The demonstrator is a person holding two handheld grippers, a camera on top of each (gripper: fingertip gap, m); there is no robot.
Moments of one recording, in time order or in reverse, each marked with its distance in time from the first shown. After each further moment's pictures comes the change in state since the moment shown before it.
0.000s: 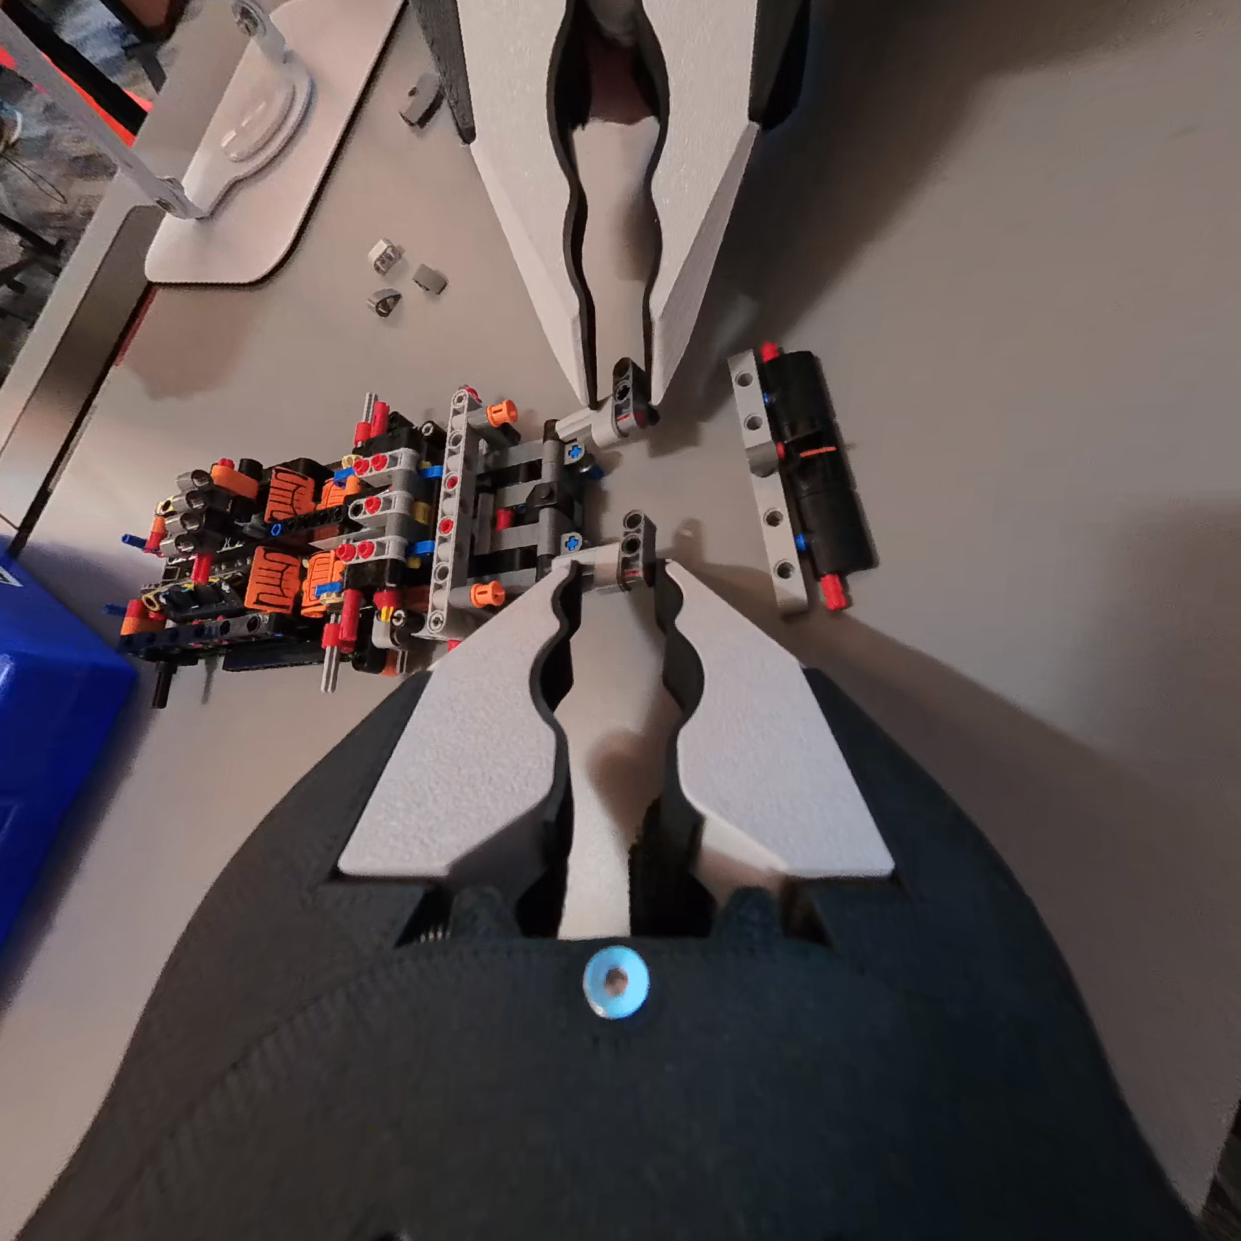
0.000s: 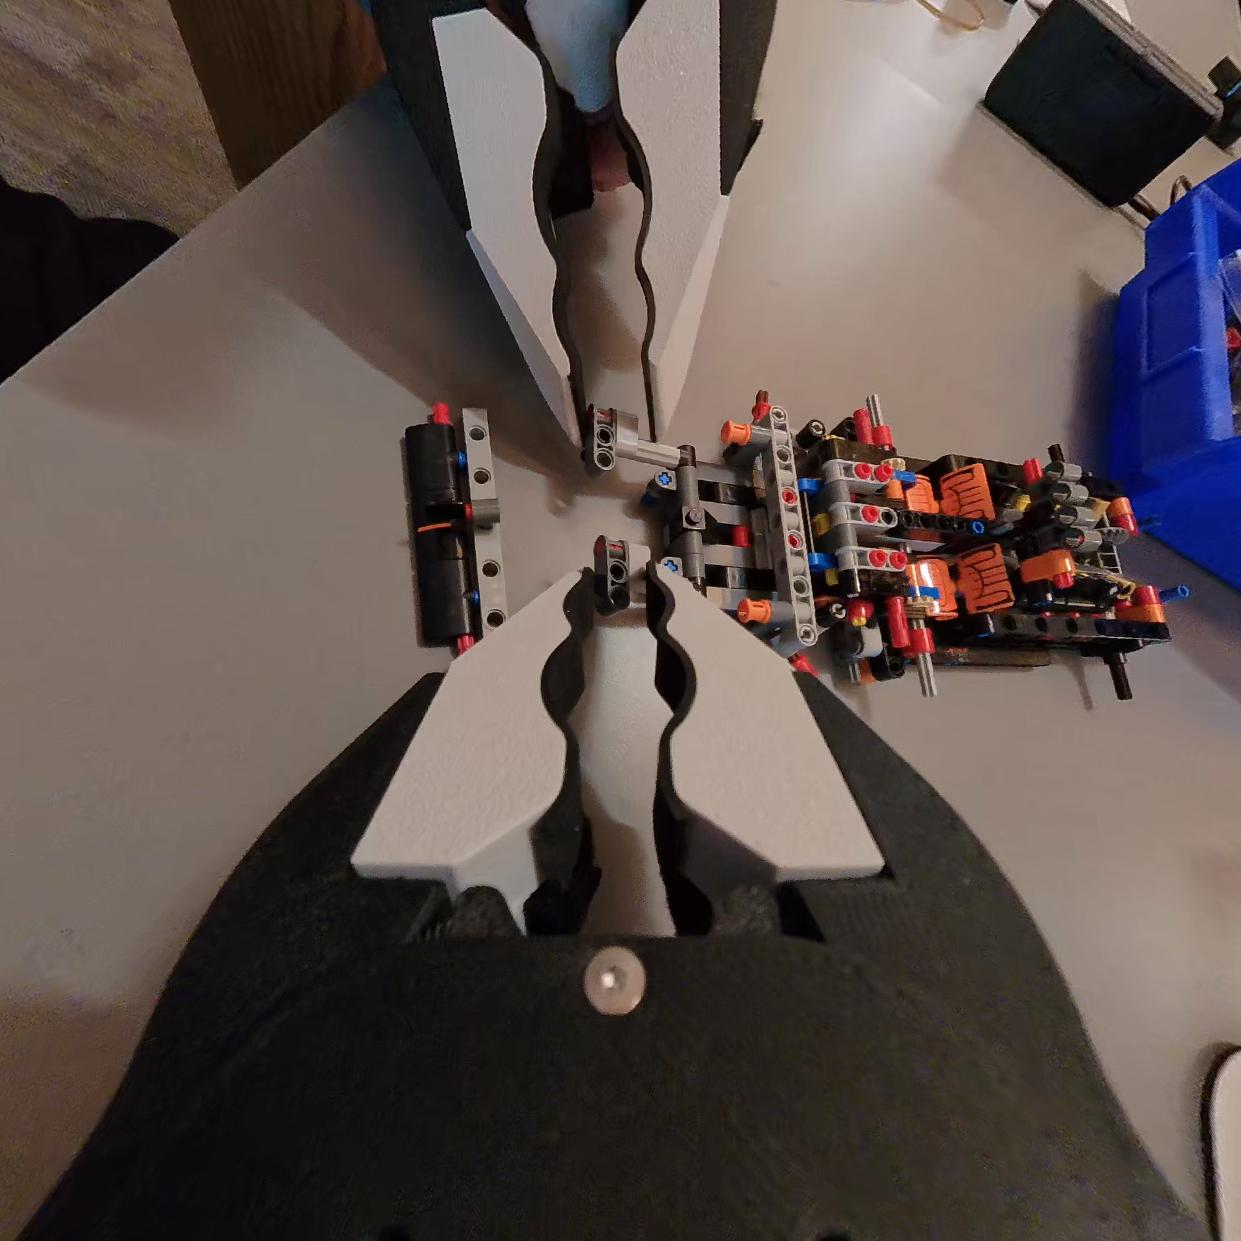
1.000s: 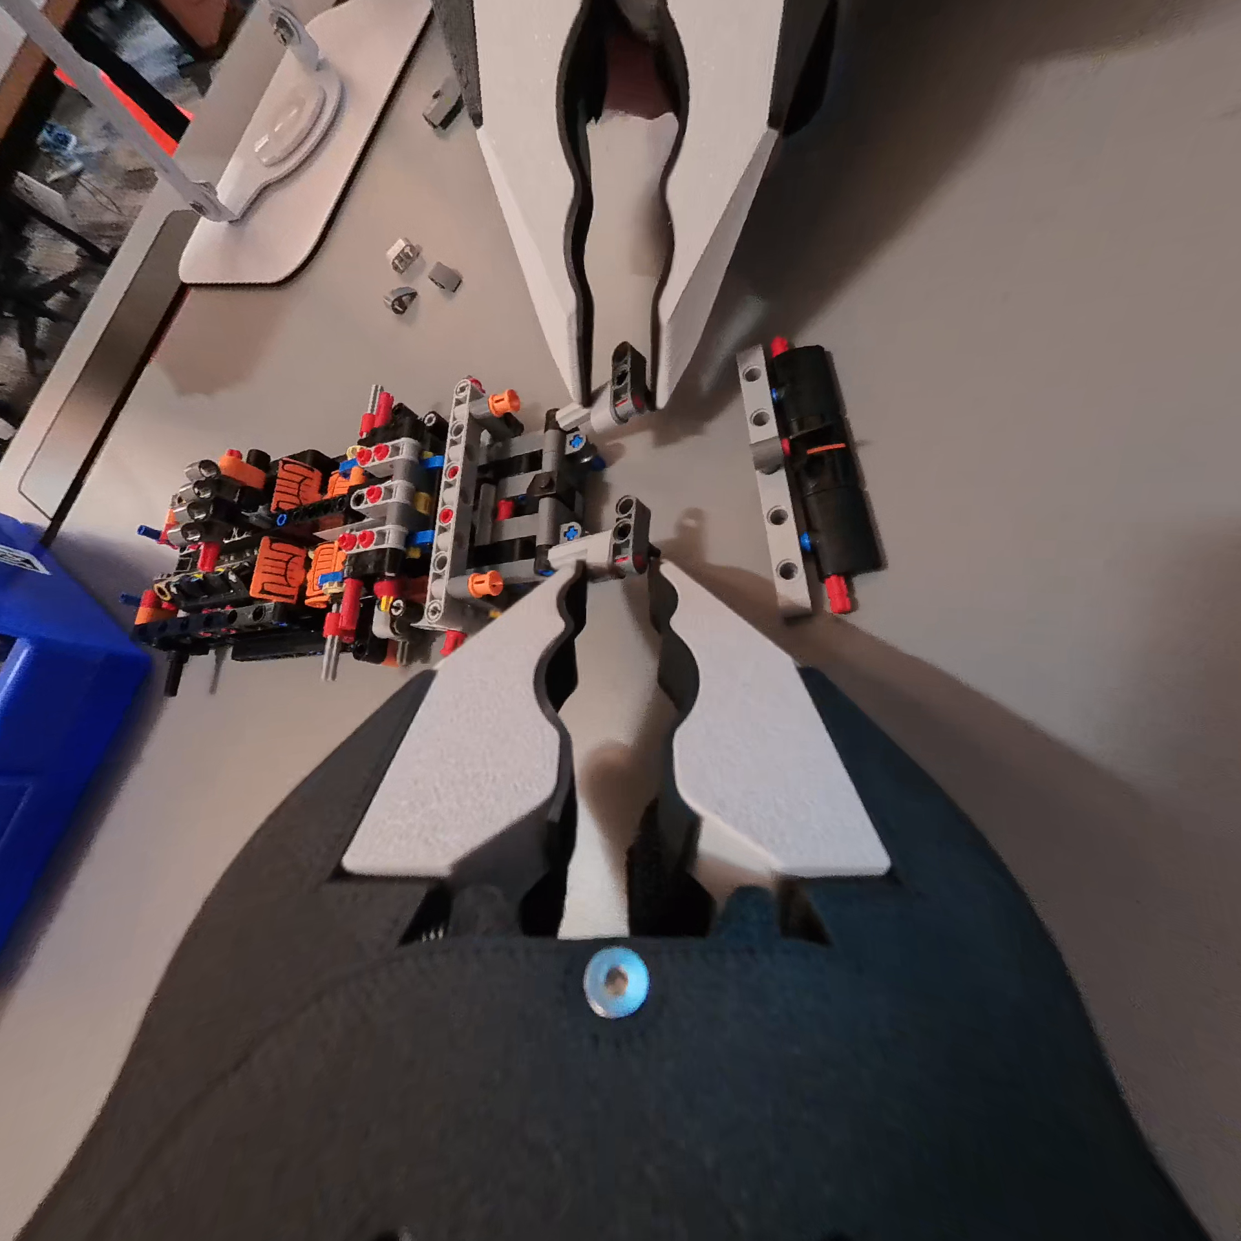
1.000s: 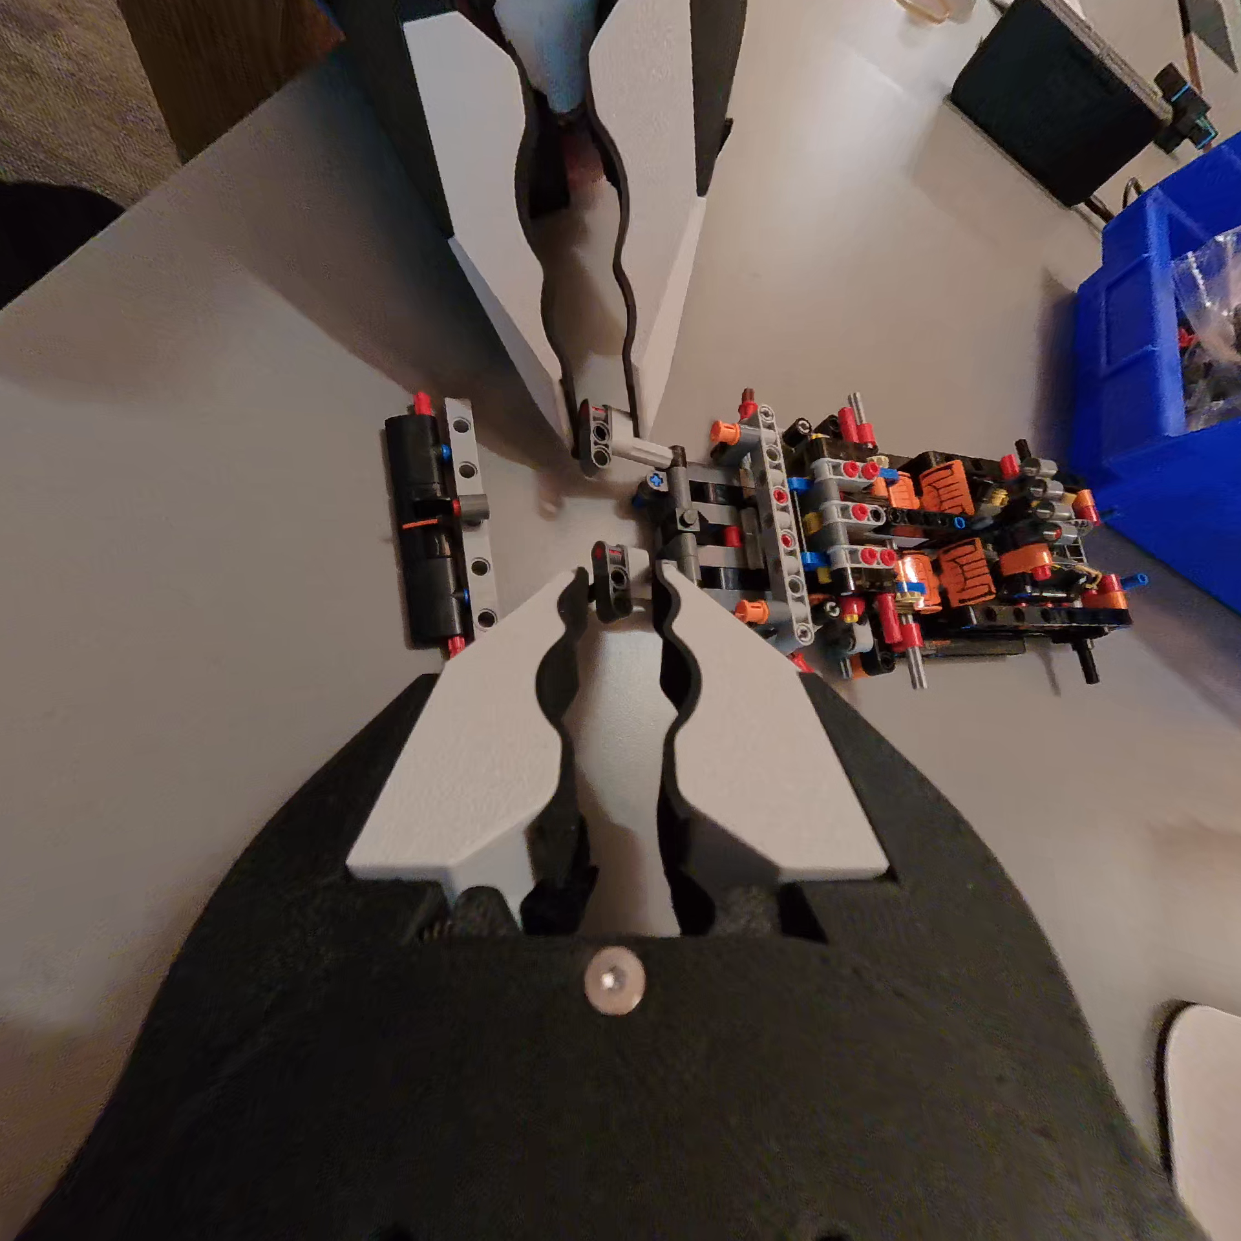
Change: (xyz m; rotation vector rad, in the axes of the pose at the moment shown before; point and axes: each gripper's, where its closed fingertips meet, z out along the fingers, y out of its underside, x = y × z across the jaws) left arm 0.000 0.003 0.003 0.010 -0.047 0.000; right arm 0.002 0.002 0.002 -0.022 0.062 -0.028
